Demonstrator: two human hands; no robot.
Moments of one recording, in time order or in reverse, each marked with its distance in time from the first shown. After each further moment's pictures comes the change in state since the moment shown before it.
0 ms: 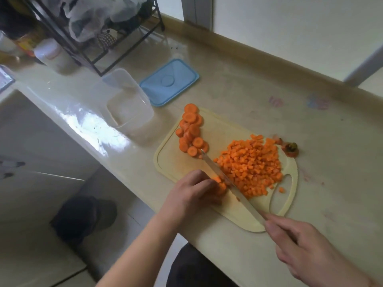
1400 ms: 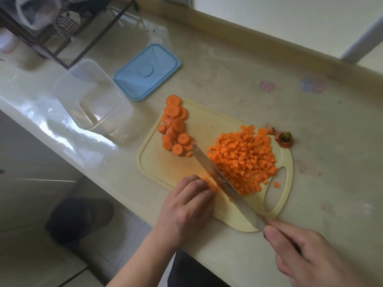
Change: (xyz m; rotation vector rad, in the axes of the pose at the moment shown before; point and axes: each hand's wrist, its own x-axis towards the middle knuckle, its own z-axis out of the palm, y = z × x) left_hand -0.005 0.020 0.018 0.197 0.228 0.189; right_hand -0.008 -0.006 0.002 0.040 0.106 0.049
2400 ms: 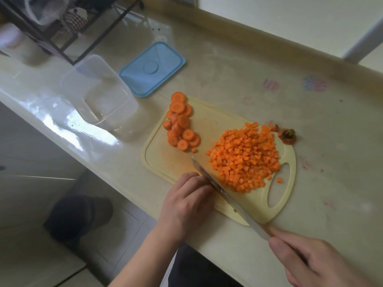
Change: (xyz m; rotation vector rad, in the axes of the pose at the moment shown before) left_hand -0.007 -0.006 -0.002 -0.048 -0.005 -0.057; right_hand -0.014 -0.001 0.002 -0.175 -0.040 -0.008
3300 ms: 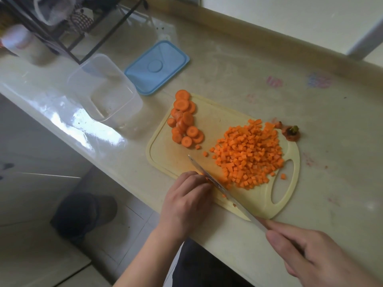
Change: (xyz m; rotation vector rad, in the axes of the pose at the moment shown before) left_hand -0.012 -0.003 -0.004 0.003 0.016 -0.047; right_hand 0.005 -0.002 0.005 0.021 -0.072 -0.004
